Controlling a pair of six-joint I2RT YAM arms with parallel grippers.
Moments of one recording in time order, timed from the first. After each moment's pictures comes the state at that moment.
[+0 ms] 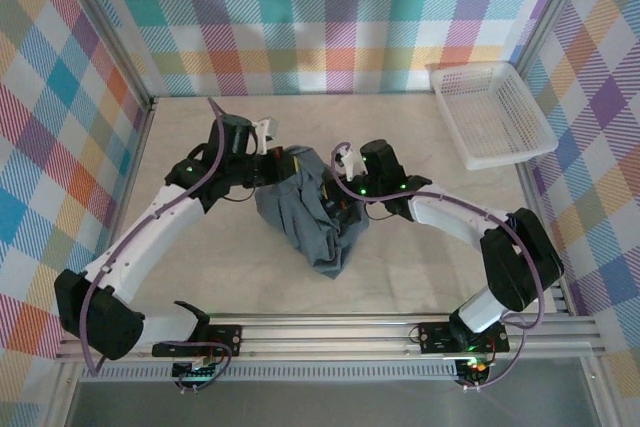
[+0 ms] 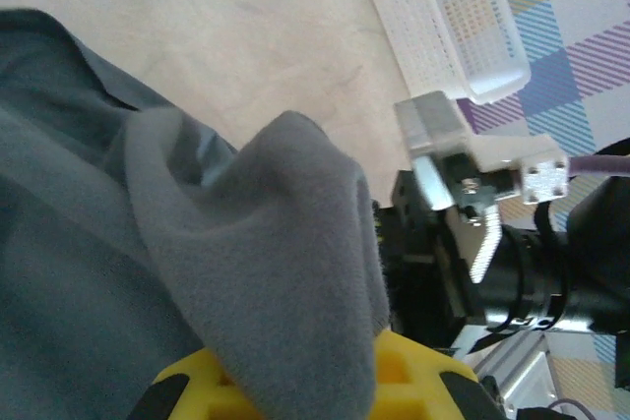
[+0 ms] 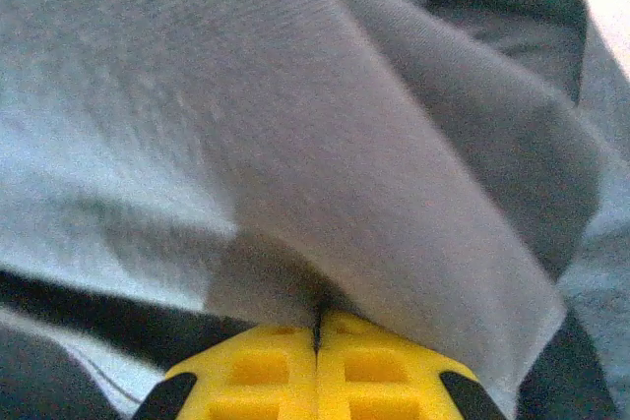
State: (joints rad) left arm -0.45 1.27 1.23 -0.60 0.36 -0.58; right arm 0.63 1.55 0.99 -0.06 -0.45 0.23
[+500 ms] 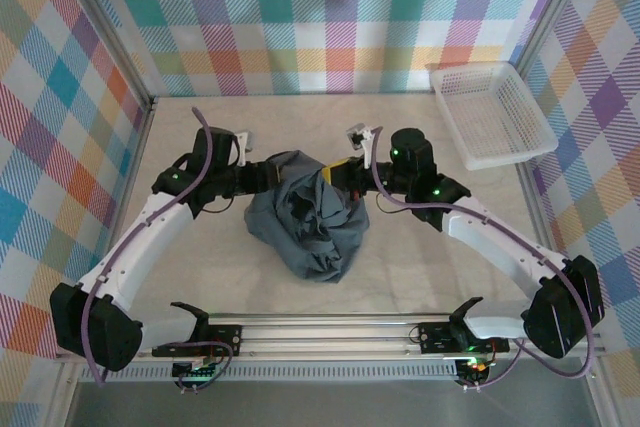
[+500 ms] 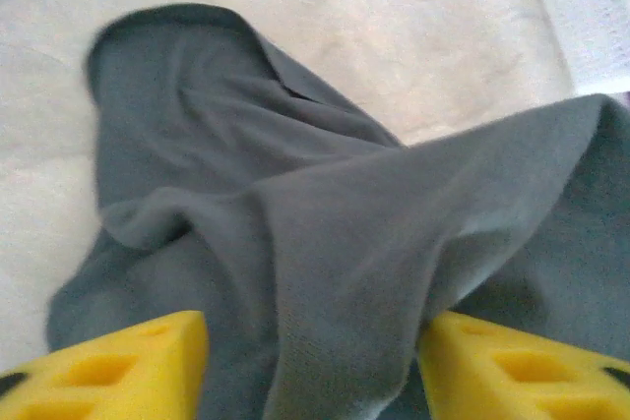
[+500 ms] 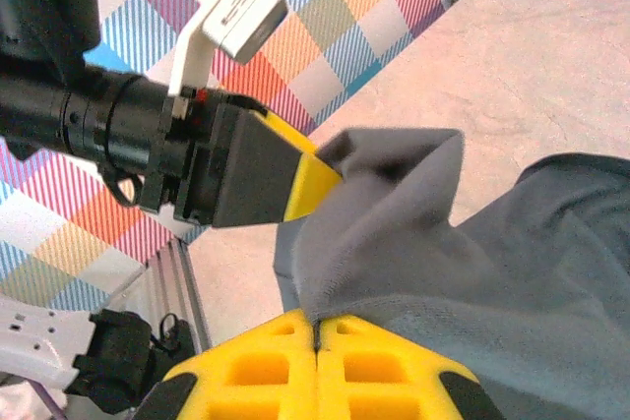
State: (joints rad) left arm -0.35 1.21 1.11 -0.69 0.21 -0.41; right arm 0.62 1.27 1.01 -0.04 -0.61 0.40
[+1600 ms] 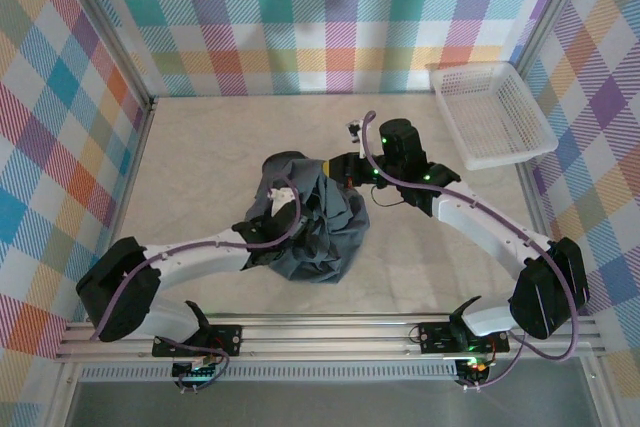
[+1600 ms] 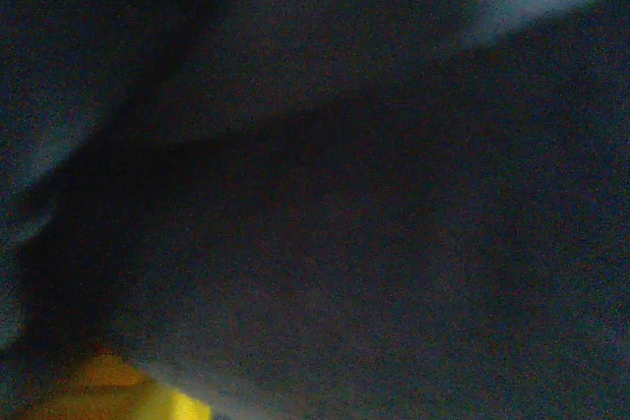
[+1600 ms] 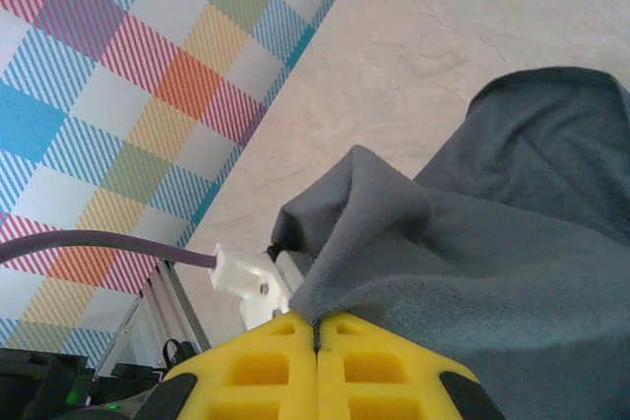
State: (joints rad) left arm -0.87 1.39 0.72 -0.24 -0.48 -0.67; right arm 0.61 1.38 1.12 -0.20 -0.52 0.53
